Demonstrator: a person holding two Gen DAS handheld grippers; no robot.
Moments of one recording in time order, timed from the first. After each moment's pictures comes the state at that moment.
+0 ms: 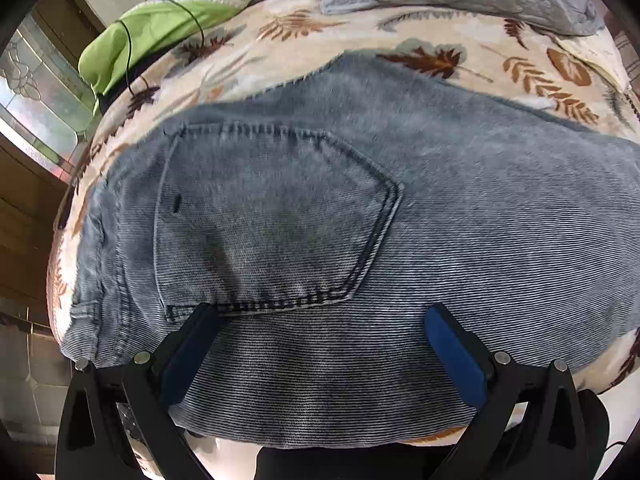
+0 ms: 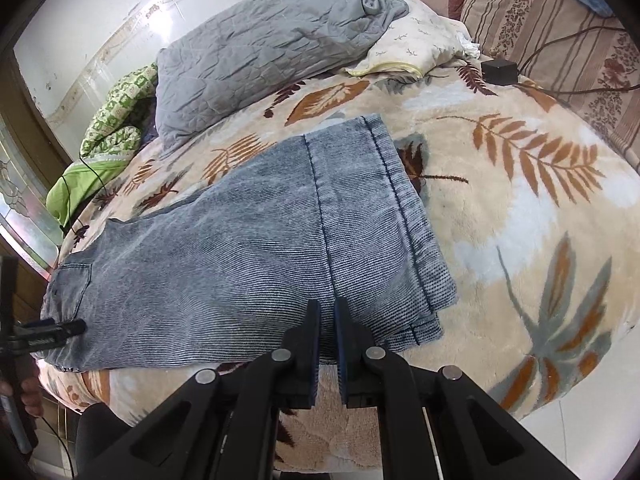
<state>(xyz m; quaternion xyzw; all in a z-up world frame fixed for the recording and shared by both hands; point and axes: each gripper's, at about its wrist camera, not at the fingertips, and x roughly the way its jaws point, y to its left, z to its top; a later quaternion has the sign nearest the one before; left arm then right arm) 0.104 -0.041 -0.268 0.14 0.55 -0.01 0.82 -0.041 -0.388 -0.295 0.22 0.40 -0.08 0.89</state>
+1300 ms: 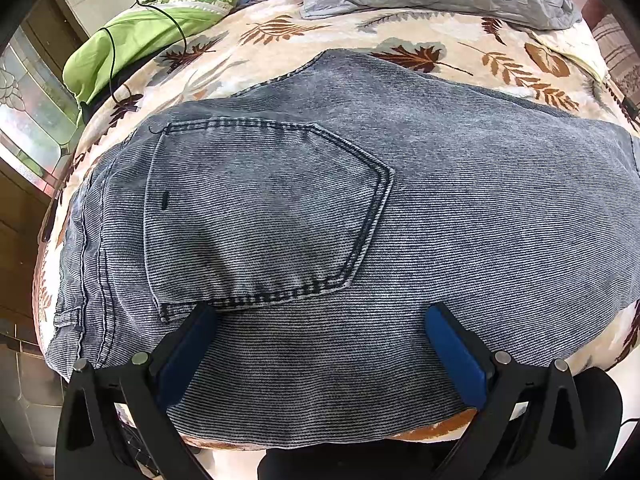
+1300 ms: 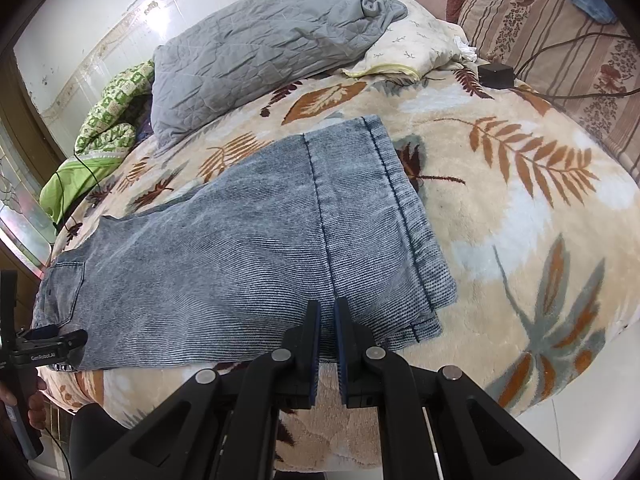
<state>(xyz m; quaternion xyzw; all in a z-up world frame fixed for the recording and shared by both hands) 0.092 -0.037 -0.272 0.15 0.53 -0.04 0.83 -0.039 -0.385 -0.294 0.21 0.40 -0.09 0.89</state>
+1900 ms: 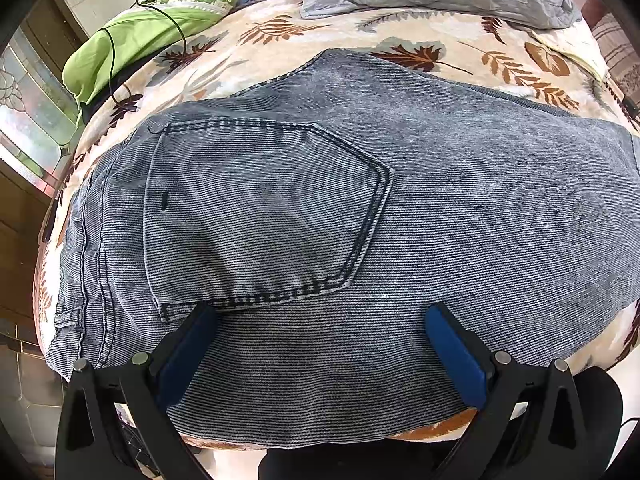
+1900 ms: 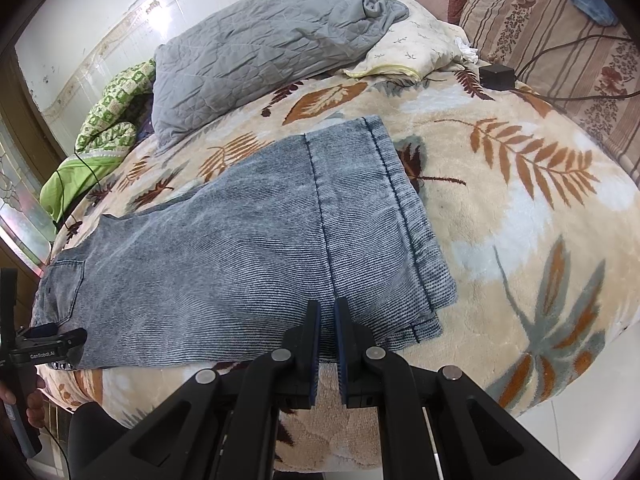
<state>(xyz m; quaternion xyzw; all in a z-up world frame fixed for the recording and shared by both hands) 0.093 -0.038 -0.271 0.15 0.54 -0.04 0.83 -0.041 -0.384 -0.291 0.21 0.41 -0.09 0.89</state>
